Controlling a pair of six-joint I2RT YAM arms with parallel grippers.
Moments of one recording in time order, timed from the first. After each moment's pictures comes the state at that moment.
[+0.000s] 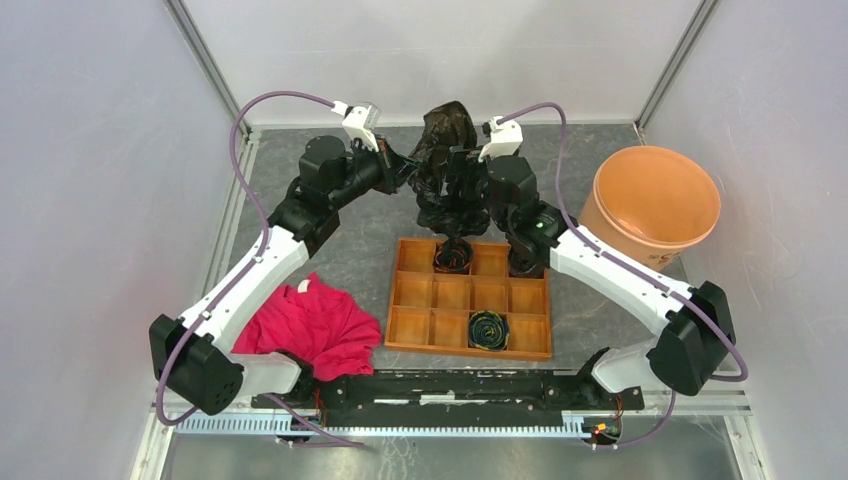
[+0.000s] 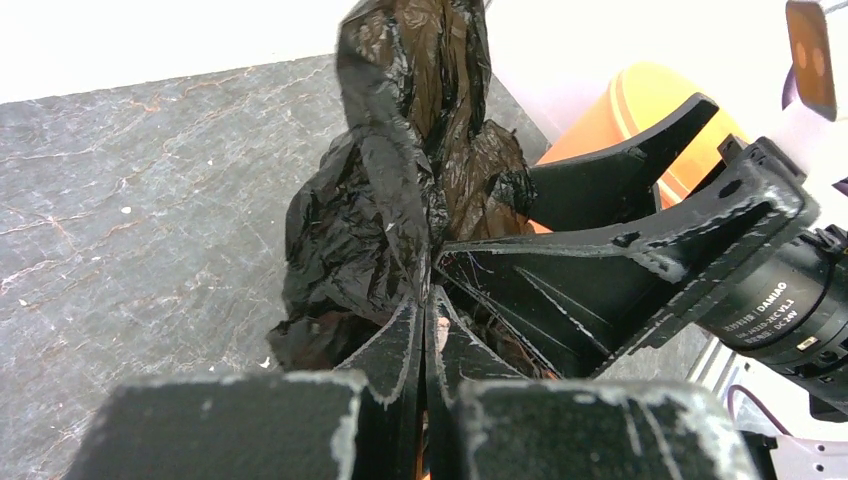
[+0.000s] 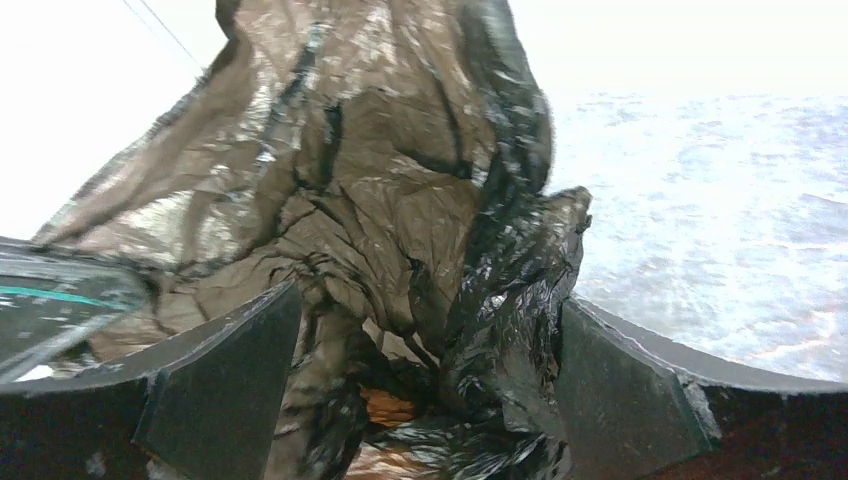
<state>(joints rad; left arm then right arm) -0.49 1.28 1.18 -0.04 0.26 -0.38 0.74 1.40 1.16 0.08 0.37 0.35</state>
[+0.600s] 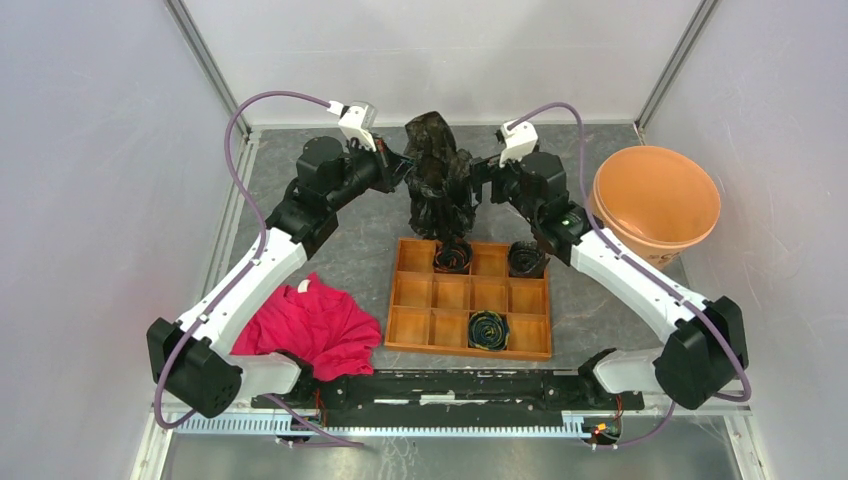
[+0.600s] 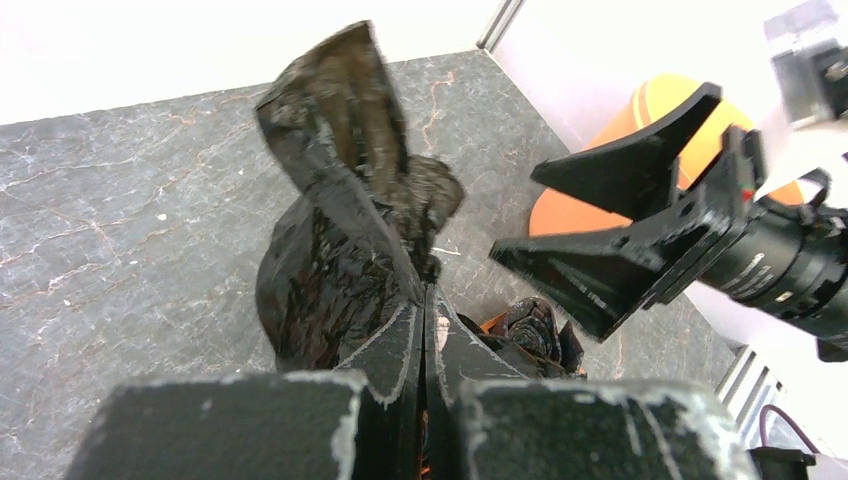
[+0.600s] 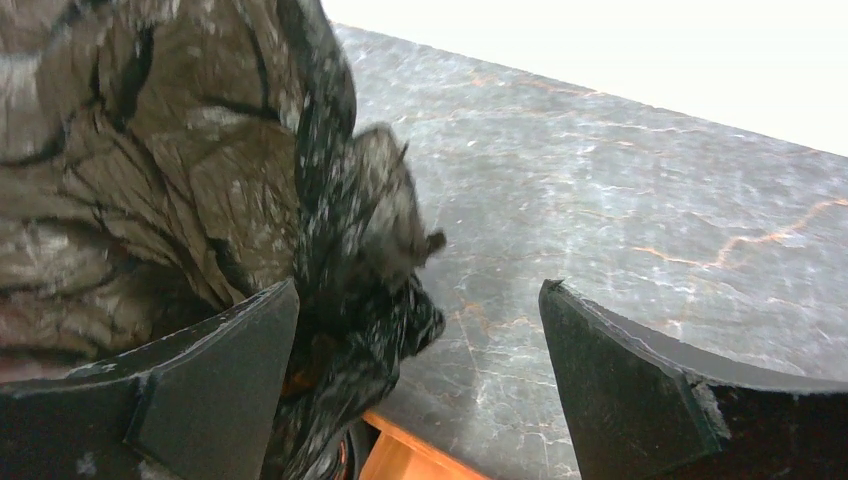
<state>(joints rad) -0.49 1.27 1.18 -0.04 0.21 -0.36 0.56 1.32 1.08 0.01 0.17 0.10</state>
